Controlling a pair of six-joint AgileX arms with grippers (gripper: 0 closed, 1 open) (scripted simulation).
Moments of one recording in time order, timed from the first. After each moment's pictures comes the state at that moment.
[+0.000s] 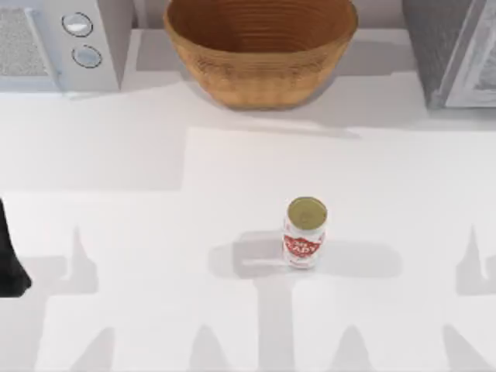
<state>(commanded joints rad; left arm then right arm) 0.00 0.00 0.00 0.00 0.00 0.00 0.00 0.00 0.00 0.00 0.00 0.00</state>
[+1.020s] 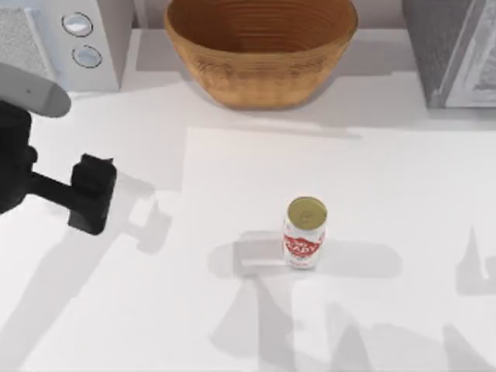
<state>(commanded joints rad) -0.36 0.89 0.75 -0.47 -0.03 0.11 0.00 0.00 0.00 0.00 0.00 0.00</state>
